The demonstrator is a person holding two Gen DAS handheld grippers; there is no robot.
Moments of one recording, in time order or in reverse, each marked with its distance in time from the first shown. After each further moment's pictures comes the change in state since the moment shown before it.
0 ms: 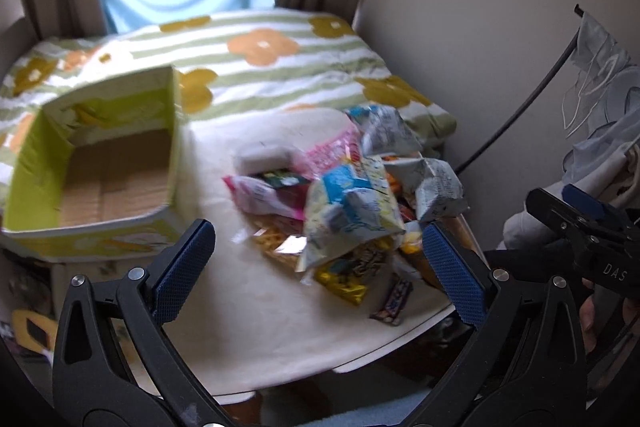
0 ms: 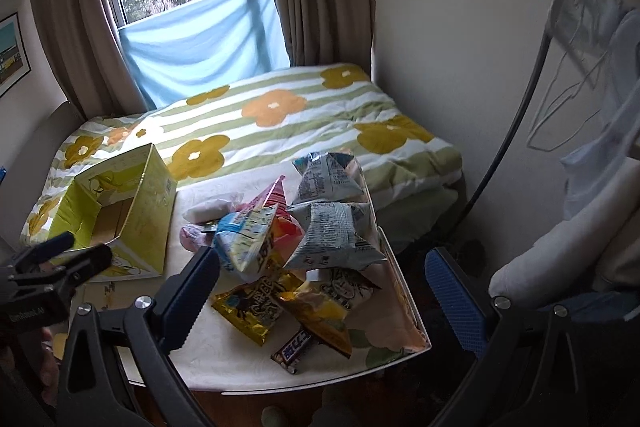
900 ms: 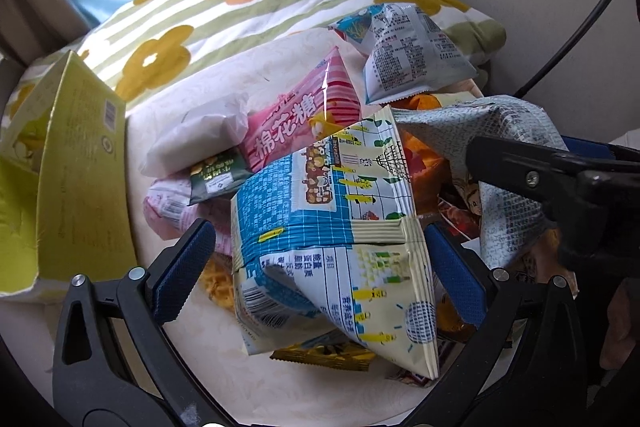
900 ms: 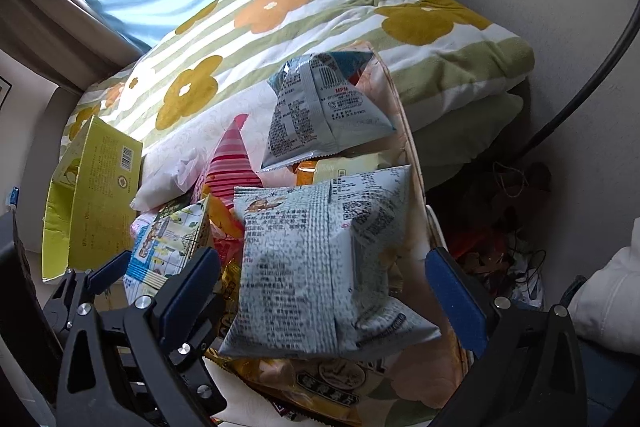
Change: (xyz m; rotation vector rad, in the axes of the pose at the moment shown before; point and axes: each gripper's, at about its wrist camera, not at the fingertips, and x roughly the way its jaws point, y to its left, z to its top) left arm 0.175 -0.054 0.010 0.164 0.257 0.186; right arm 0.181 -0.040 0.029 0.105 0.395 0.147
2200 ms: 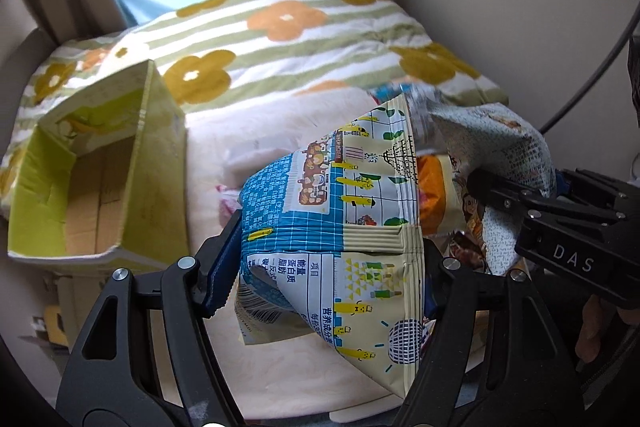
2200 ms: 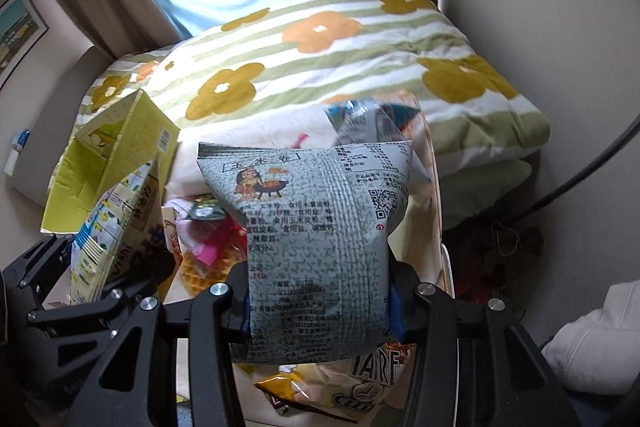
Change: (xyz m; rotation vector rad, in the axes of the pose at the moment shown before) left arm -0.098 0.045 -0.009 -0.166 -0.172 0.025; right arm -0.048 0.047 -0.006 -0.243 -0.140 0.023
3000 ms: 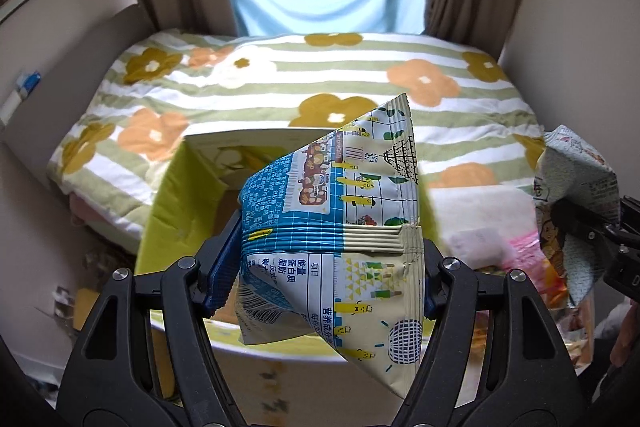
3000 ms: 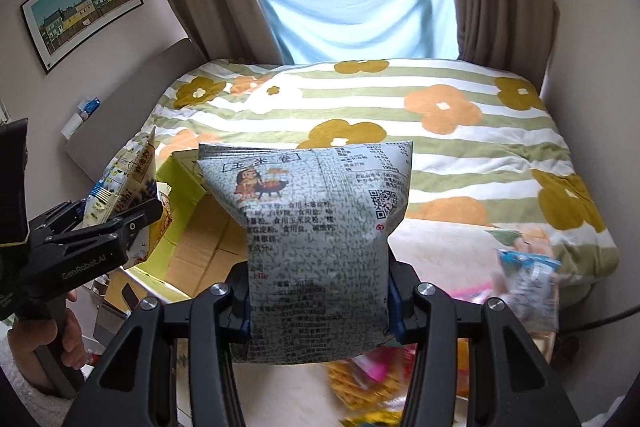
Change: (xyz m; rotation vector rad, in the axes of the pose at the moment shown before) left arm -0.038 0.277 0.051 -0.218 -0.103 0.215; right arm 0.018 0.204 0.086 -0.228 -0.111 0.191
